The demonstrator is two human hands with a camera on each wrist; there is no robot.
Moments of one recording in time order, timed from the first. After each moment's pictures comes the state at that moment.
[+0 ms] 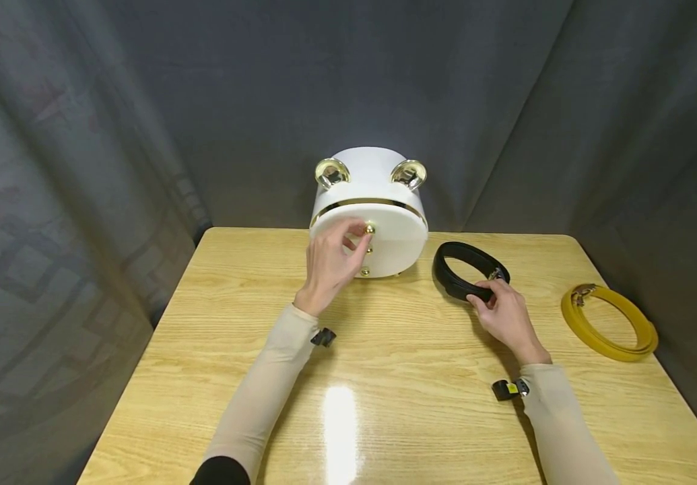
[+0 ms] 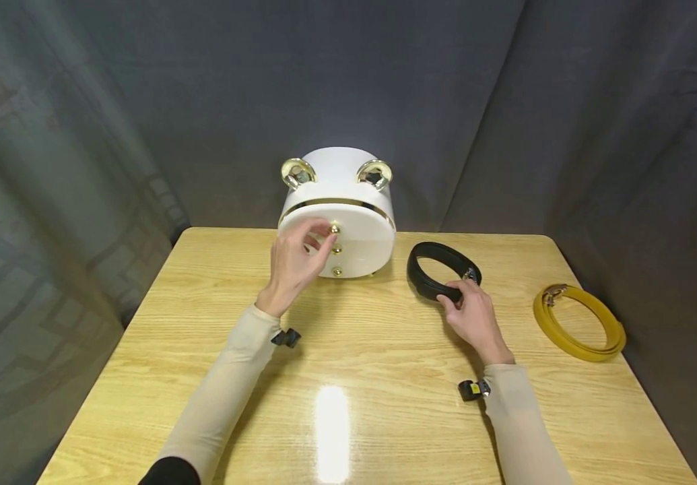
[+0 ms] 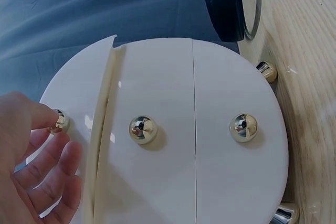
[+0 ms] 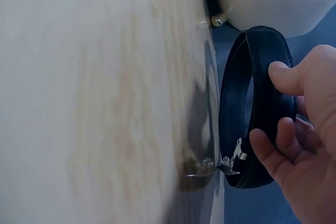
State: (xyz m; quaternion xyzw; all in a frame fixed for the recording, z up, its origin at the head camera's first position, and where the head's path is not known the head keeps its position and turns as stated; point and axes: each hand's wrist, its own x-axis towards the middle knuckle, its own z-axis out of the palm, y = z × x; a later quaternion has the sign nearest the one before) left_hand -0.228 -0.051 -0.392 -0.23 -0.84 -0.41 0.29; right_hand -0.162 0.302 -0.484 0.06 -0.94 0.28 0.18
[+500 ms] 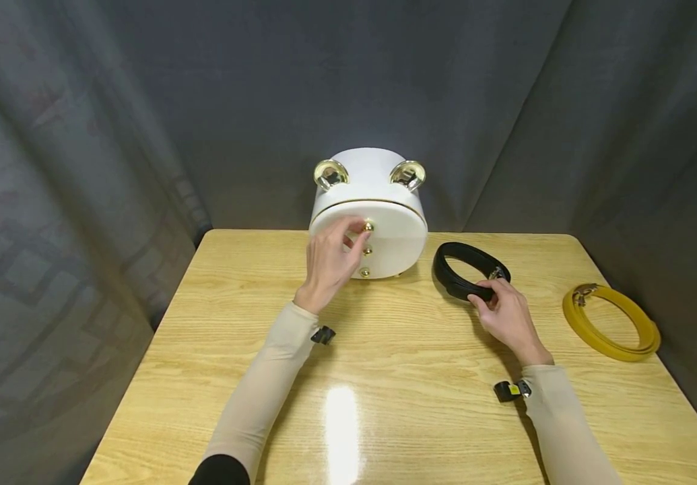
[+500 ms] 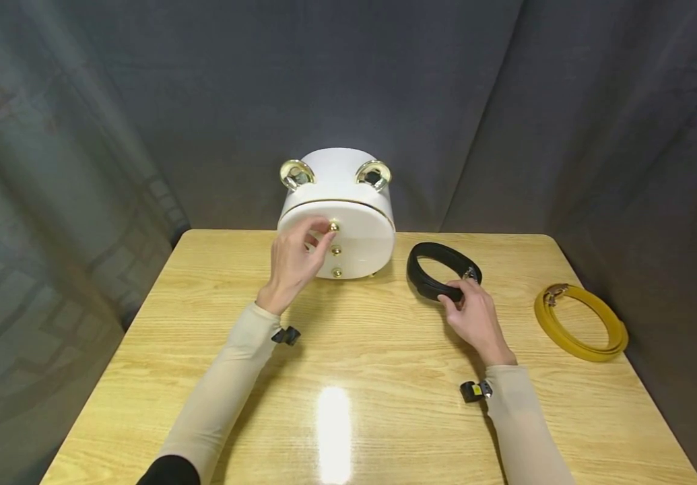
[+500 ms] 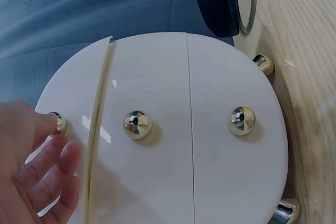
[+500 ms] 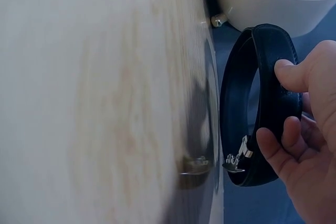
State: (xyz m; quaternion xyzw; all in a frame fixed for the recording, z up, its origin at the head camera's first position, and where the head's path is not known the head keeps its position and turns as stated) left_hand -0.235 -0.050 -0.391 -0.22 -0.84 -0.38 0.30; right_hand -0.161 0.302 -0.484 0.06 -0.94 0.29 0.19
